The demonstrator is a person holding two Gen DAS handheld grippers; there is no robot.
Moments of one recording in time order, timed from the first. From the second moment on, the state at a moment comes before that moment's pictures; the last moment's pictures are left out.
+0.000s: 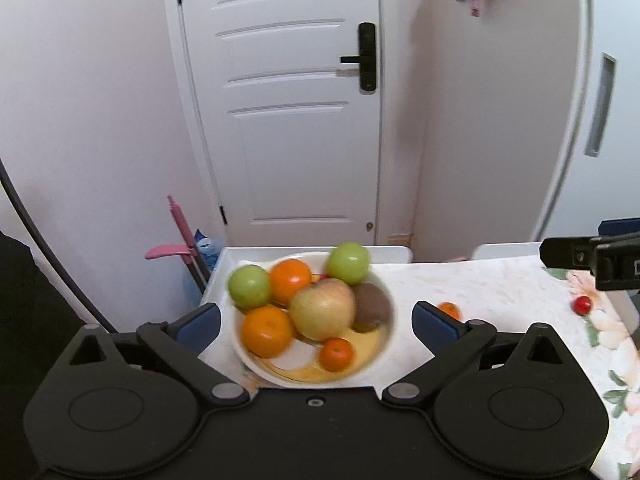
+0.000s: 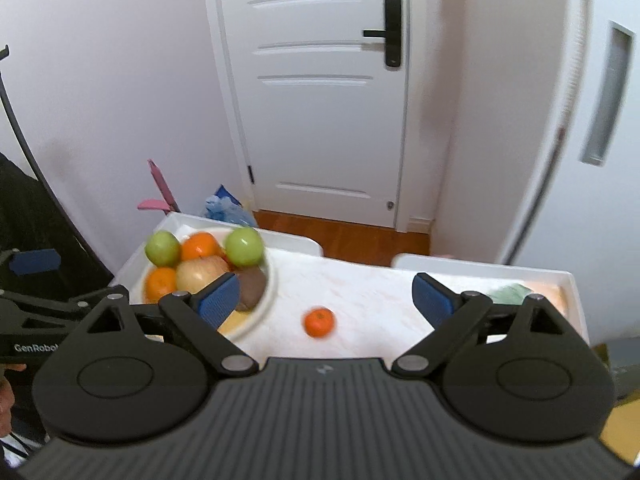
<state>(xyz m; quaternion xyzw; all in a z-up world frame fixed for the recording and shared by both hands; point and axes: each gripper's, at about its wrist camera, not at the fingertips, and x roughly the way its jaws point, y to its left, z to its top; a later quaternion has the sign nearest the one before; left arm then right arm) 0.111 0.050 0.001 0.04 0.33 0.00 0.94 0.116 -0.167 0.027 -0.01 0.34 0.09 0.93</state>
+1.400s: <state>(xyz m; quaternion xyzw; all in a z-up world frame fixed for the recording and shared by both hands) 0.214 -0.094 -0.162 0.04 0.35 0.03 0.93 0.152 -0.339 -0.148 0.02 0.37 -0.01 0.93</state>
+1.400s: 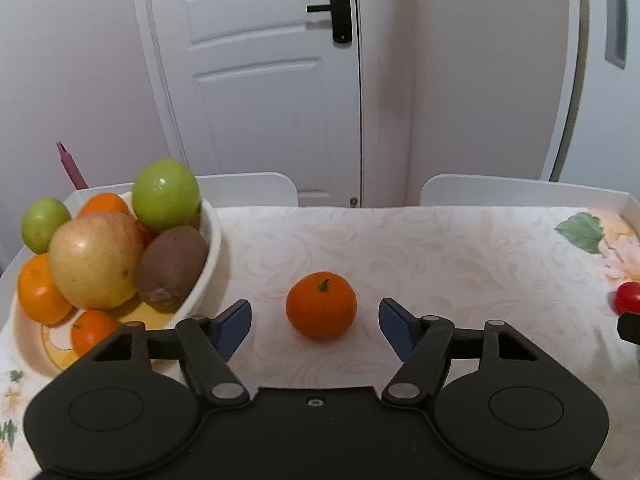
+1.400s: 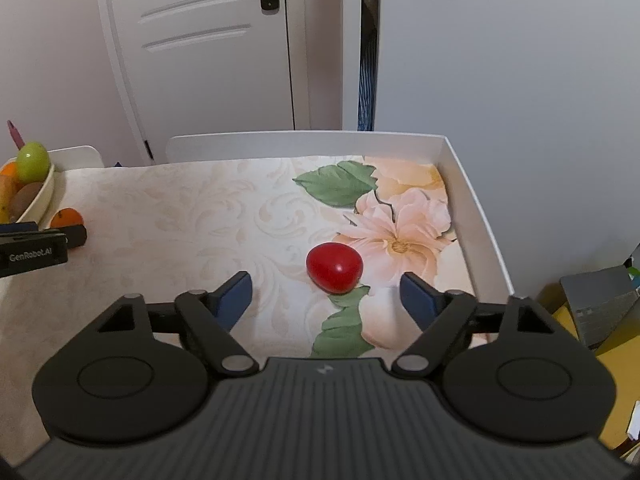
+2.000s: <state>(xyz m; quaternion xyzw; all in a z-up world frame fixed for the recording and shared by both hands) 0.221 -0.095 -0.164 0.04 0.37 0.01 0.93 0.170 -0.333 -0.159 0.00 0.37 -0.03 0.93</state>
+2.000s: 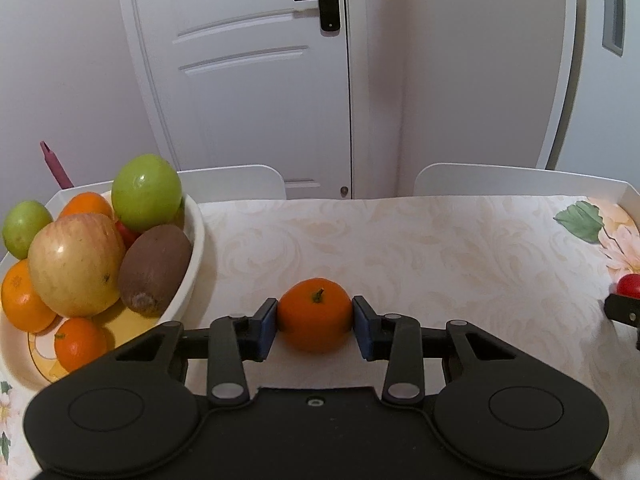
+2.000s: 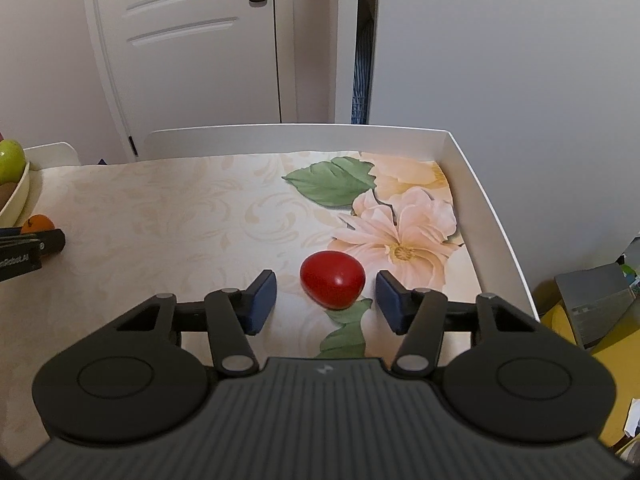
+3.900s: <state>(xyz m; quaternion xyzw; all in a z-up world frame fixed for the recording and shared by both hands) 0.150 0.089 -0.068 0.03 0.35 0.02 0.93 0.157 -0.079 -0.044 0.00 0.38 0.14 0.92</state>
